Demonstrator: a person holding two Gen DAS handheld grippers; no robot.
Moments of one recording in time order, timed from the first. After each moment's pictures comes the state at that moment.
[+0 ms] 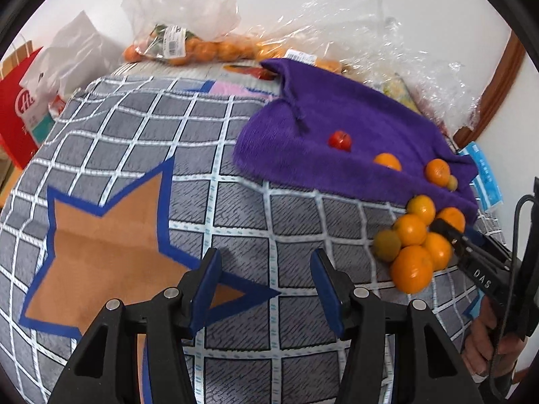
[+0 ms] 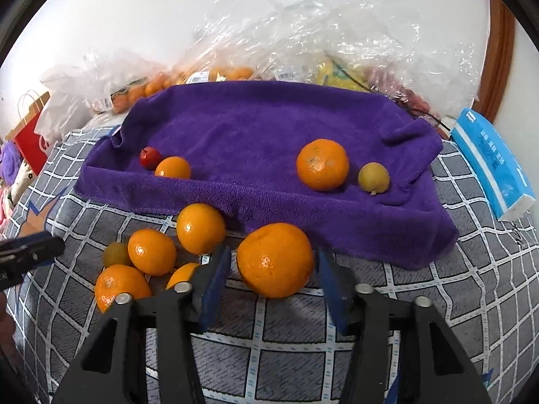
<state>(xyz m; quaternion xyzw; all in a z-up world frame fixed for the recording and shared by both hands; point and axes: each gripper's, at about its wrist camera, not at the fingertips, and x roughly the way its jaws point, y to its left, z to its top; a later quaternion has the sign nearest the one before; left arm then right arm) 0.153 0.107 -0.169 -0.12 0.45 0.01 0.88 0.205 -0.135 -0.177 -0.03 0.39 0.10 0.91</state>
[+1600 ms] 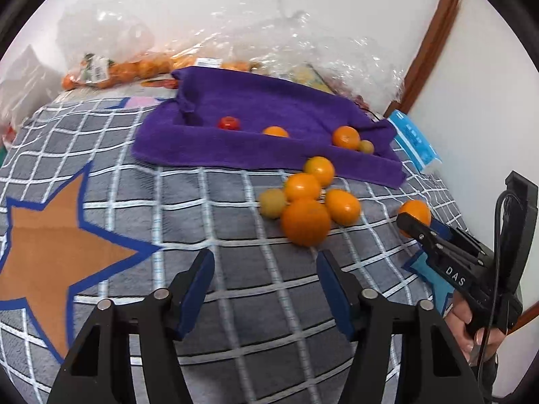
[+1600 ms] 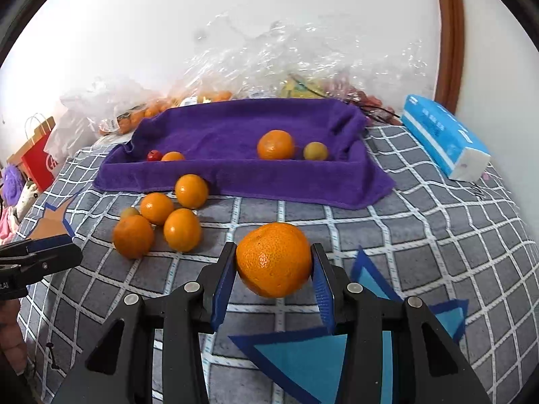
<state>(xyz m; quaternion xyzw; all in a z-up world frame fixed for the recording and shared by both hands) 0.114 0.043 -0.152 -0.09 0.42 -0.13 0.89 0.126 -0.188 -0.168 0.01 0.34 0.08 0.94</state>
